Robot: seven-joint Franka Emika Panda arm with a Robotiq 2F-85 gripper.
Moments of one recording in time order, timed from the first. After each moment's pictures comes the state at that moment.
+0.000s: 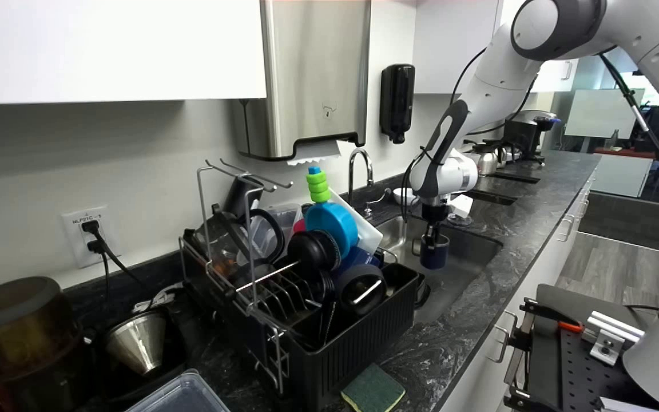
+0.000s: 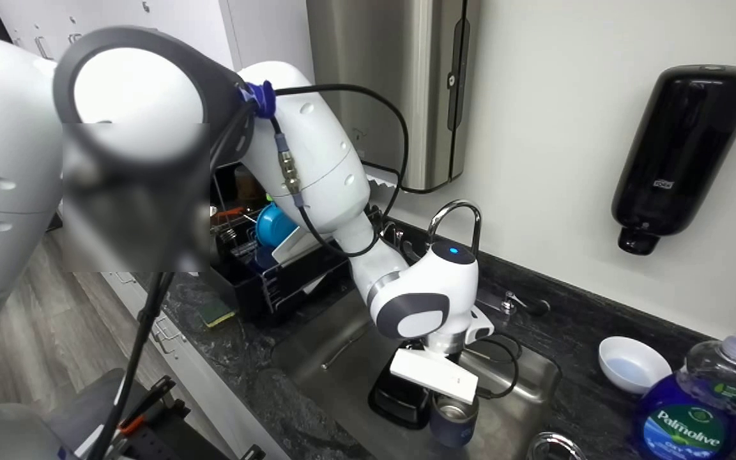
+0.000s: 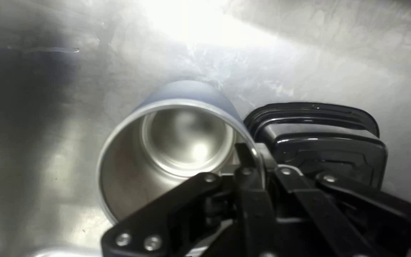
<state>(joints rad) -0.43 0.72 -0.15 -2.01 0.14 2.68 -0.81</state>
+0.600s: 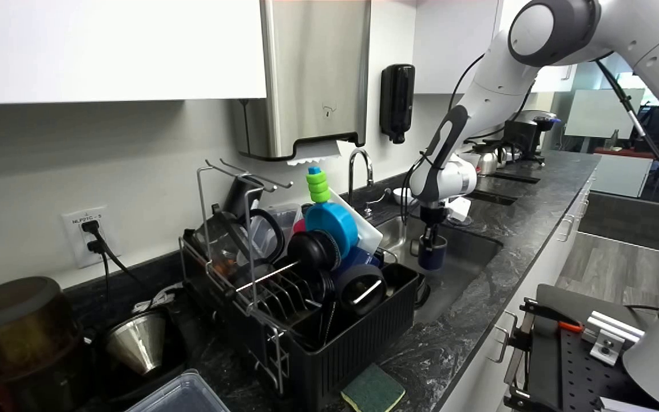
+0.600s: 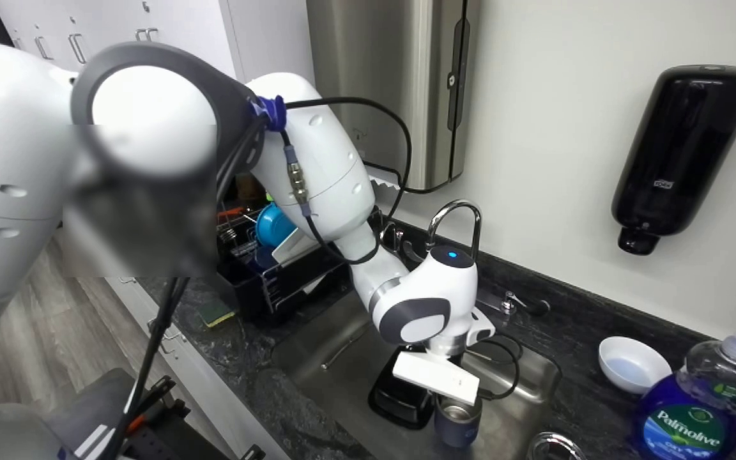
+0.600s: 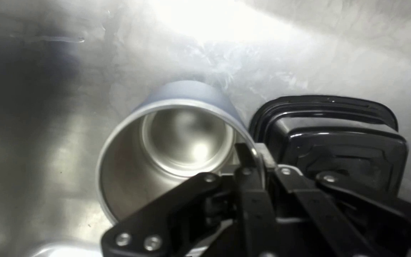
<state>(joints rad) -0.46 0.75 -0.13 -1.99 0.10 2.72 -0.77</state>
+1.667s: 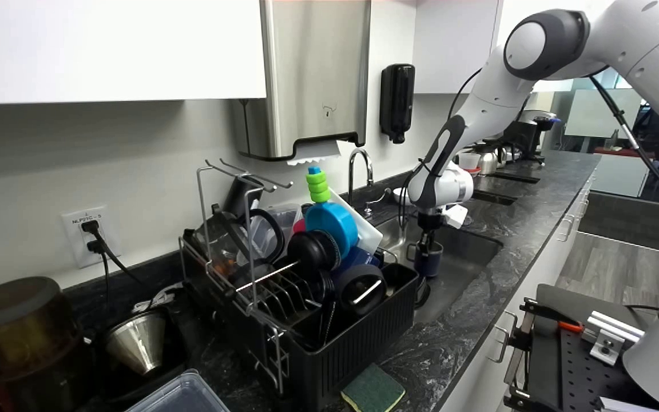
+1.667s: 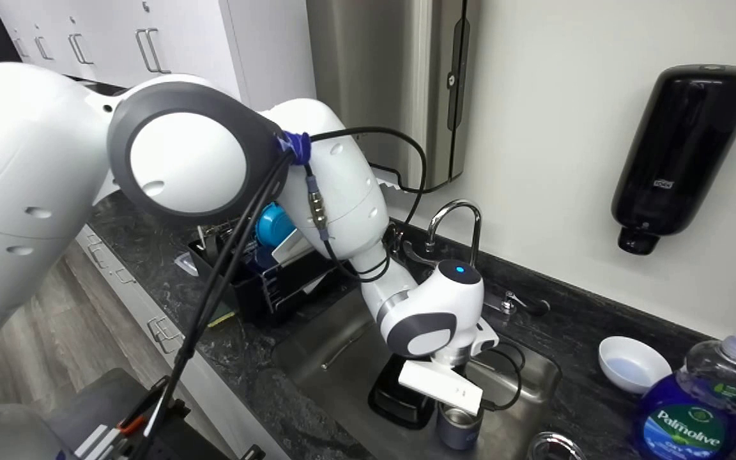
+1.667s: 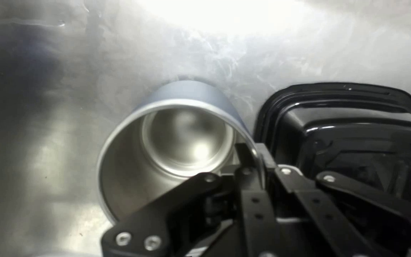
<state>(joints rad) -0.53 0.83 -0.06 -1.92 0.09 2.73 -0.77</state>
